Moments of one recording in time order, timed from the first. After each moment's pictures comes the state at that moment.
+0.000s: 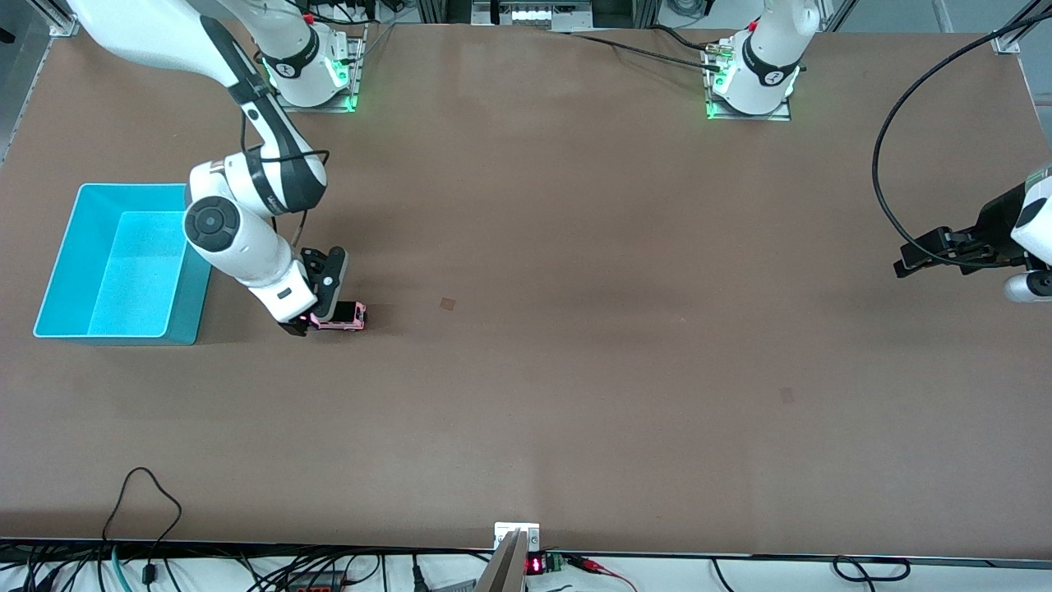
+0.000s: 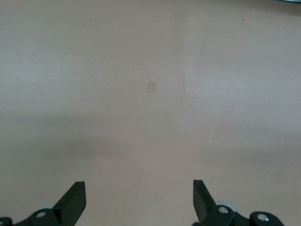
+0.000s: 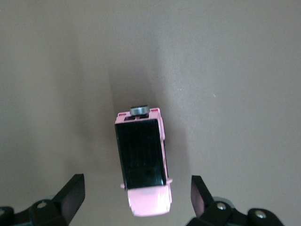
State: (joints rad) left arm 0.07 0.14 0.00 -1.57 -0.08 1.73 -0.02; right arm -0.03 0.41 0.27 -2.03 -0.16 2.44 -1.09
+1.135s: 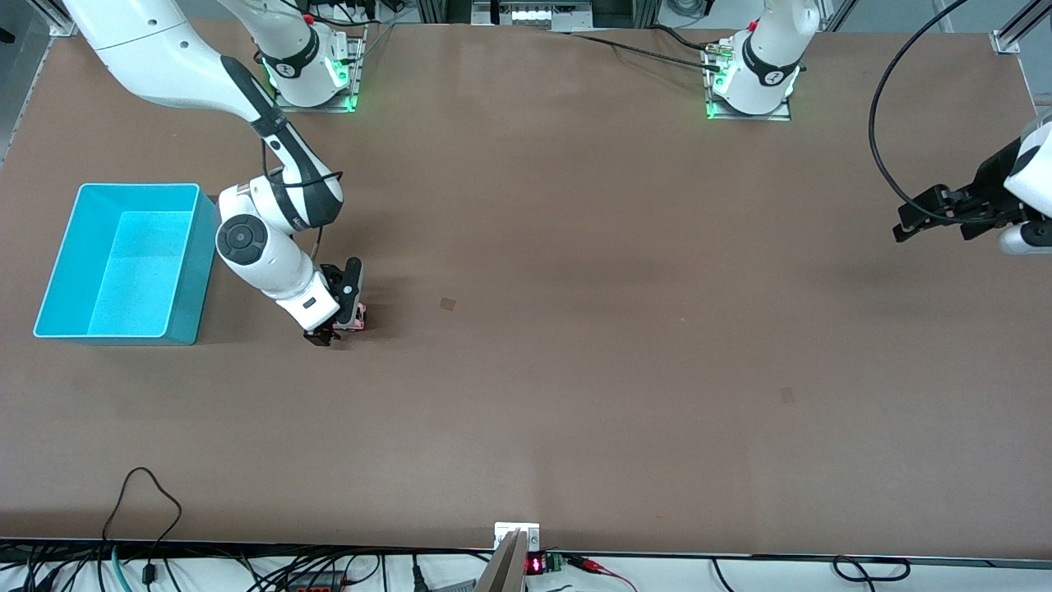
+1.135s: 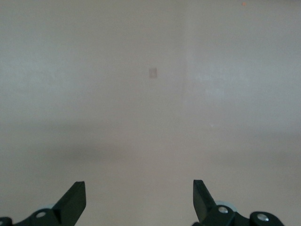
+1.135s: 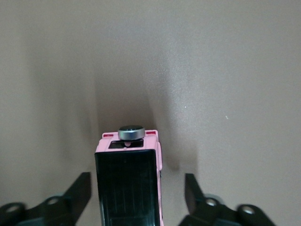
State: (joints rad) left arm 0.07 0.00 -0.02 -1.69 -0.05 1.69 -0.02; right arm -0.03 0.52 0.28 -2.03 -0.23 2.58 -1.11
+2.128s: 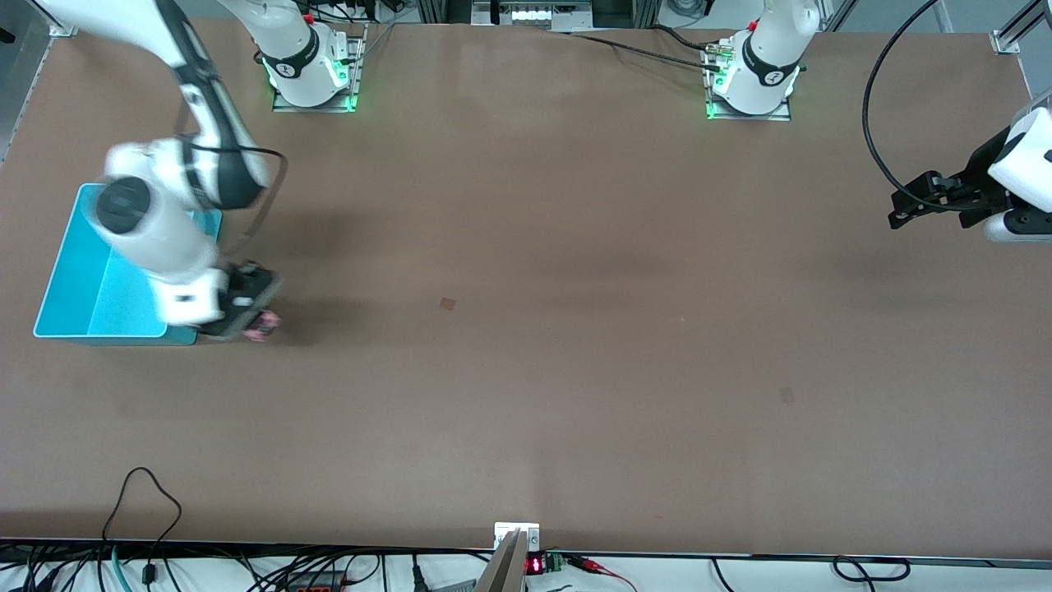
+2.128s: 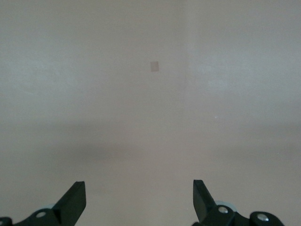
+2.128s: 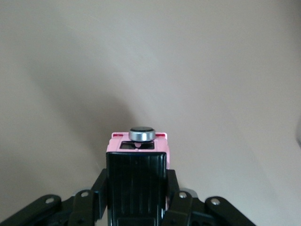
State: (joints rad) left arm 0.07 -0.02 -0.05 -1.68 -0.01 1.67 -0.02; right arm -0.04 0.23 0.06 -2.00 -0.22 2.33 -0.72
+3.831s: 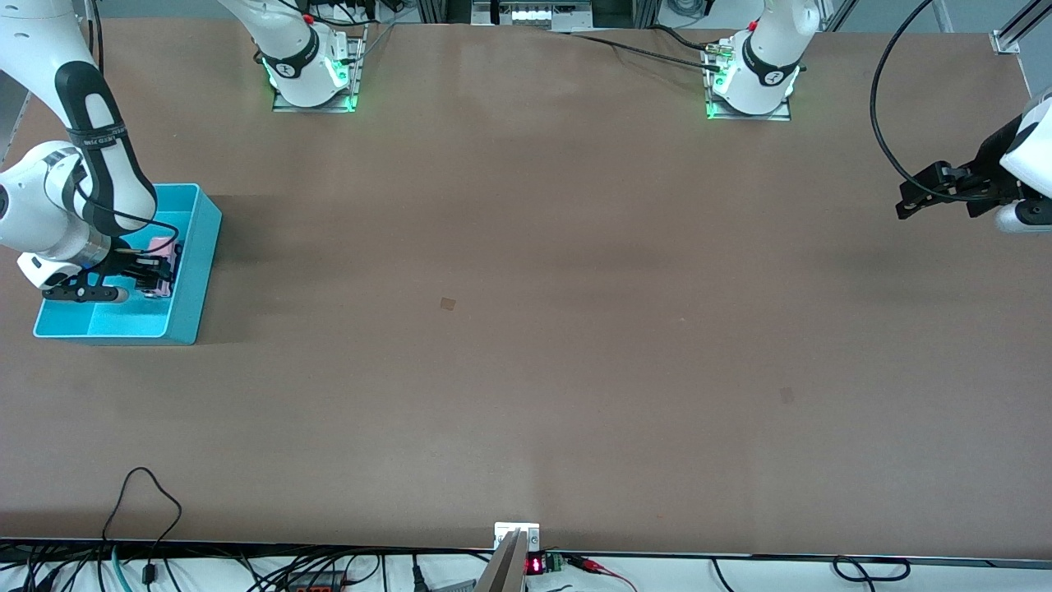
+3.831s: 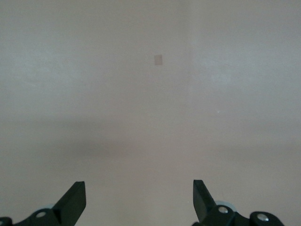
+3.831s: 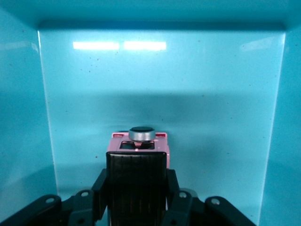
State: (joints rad) left arm 0.07 -0.03 -0.04 -1.68 -0.01 1.63 -0.02; right arm -0.06 0.43 -0.35 -2.15 0.10 2.52 -0.47
